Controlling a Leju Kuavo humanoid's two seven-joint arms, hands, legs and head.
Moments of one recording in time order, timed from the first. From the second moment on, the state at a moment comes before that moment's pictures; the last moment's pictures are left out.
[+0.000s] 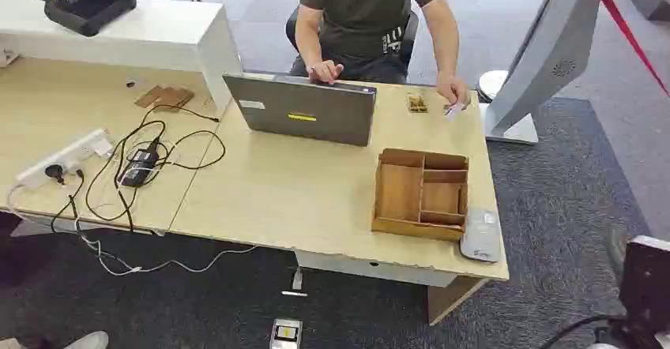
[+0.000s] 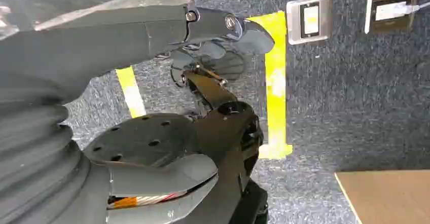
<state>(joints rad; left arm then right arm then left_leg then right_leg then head) -0.11 0.12 -1.14 -0.26 1.21 -0.17 -0.57 0.07 -0.25 0.00 -1.83 0.70 -0.67 0.22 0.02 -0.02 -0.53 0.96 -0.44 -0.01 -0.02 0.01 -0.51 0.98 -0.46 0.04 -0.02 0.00</state>
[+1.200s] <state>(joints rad) -0.18 0.11 -1.18 -0.27 1.14 -0.30 -0.44 -0.57 -0.31 0.84 -1.40 1.17 -0.31 0.67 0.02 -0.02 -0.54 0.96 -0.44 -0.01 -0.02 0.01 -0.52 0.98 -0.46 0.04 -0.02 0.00</state>
